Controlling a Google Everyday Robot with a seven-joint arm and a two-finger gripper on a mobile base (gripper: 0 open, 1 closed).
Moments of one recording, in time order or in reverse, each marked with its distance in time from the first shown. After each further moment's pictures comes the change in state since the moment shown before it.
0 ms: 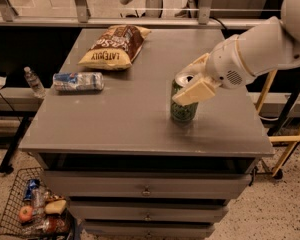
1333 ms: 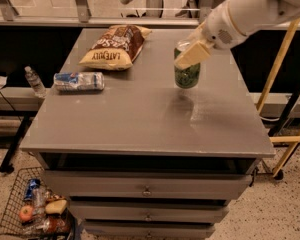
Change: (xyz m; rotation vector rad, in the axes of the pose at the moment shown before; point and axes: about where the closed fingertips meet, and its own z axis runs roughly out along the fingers) arm -0.022 -0.099 0.001 0.092 0.050 0.040
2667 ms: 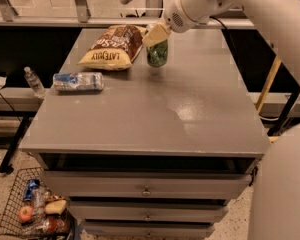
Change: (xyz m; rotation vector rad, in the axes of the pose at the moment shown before) arm -0.066 -0.076 0.095 0.081 -0.050 0.126
